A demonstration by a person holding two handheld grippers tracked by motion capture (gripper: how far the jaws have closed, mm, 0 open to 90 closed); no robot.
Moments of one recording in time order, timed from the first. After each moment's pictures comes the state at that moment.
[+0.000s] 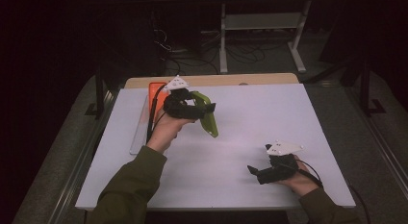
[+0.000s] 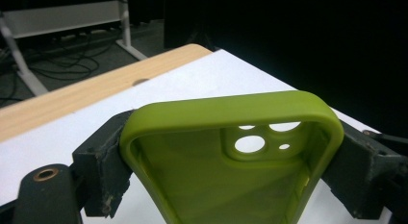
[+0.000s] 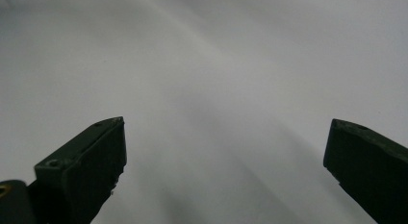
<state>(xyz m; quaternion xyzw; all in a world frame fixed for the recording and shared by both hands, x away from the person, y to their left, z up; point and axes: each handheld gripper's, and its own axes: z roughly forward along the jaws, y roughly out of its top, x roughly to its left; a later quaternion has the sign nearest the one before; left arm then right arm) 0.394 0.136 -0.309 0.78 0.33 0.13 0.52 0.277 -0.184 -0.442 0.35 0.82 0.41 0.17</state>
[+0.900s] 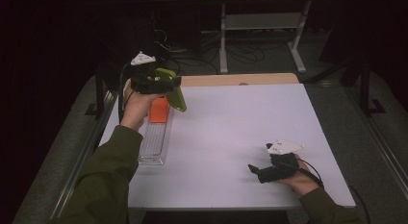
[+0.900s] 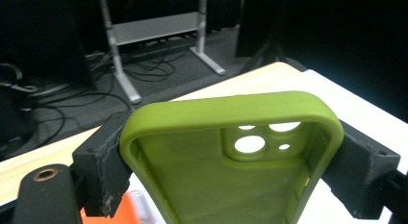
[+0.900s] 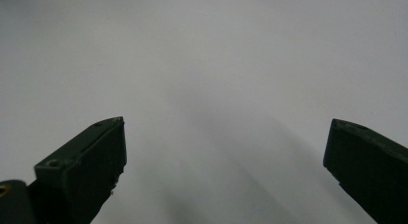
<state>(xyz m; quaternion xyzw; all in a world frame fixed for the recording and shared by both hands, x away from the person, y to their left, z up) 0.434 0.214 -0.270 0.74 0.41 0.23 0.48 0.278 -0.186 -0.440 0.36 0.82 0.41 0.17</state>
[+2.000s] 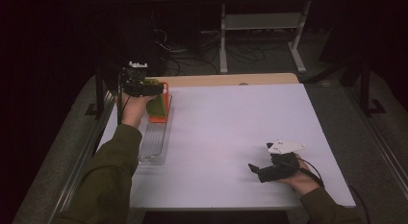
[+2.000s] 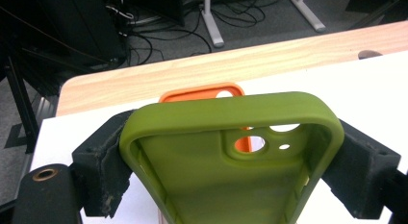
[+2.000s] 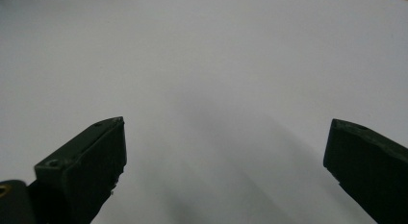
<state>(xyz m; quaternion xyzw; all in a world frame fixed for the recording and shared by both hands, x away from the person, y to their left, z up) 0.468 0.241 -0.320 0.72 0.55 0.28 0.33 0.279 -0.188 -0.439 0.35 0.82 0.41 0.18</state>
